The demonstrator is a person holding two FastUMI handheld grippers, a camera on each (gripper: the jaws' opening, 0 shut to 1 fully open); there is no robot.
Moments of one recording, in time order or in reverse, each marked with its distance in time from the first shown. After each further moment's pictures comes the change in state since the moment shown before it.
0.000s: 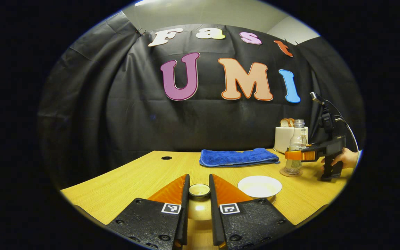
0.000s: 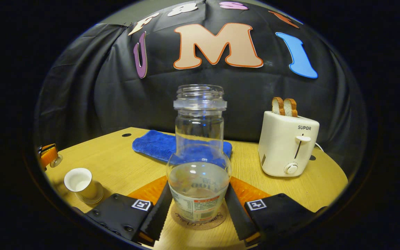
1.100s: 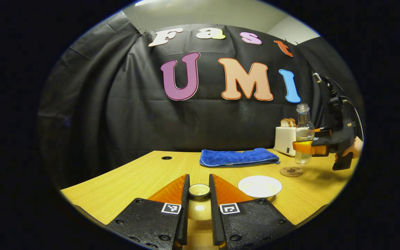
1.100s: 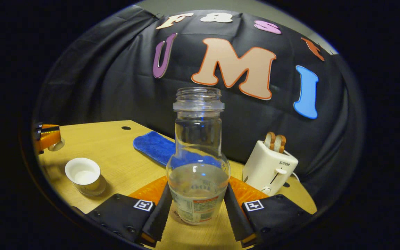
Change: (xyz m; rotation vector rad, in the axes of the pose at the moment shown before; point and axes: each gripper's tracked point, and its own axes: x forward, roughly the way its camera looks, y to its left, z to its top) left arm 0.001 0.000 0.000 0.000 -0.001 0.002; right arm -0.038 0.011 0.040 -0.205 -0.073 -0.057
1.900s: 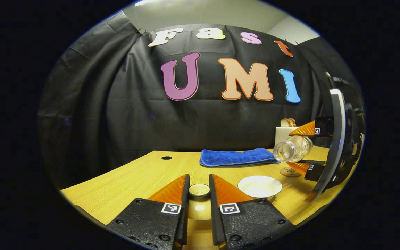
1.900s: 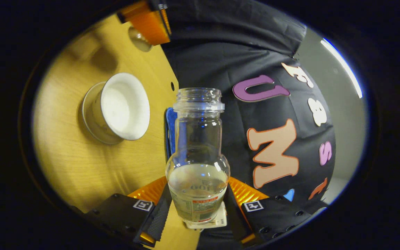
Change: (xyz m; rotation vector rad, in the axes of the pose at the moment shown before) left arm 0.000 0.000 0.000 0.000 0.001 0.000; right arm -0.039 0.107 0.021 -1.040 -0.130 -0.017
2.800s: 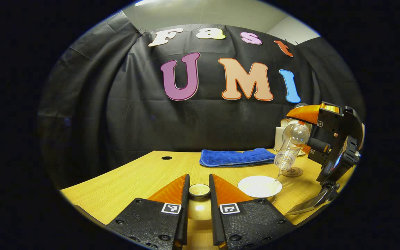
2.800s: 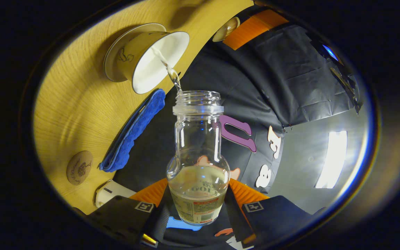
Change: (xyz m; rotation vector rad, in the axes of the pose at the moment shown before) left arm -0.001 0.000 0.001 0.000 0.001 0.001; right arm -0.011 -0.043 0.038 -0.875 -0.168 -0.395
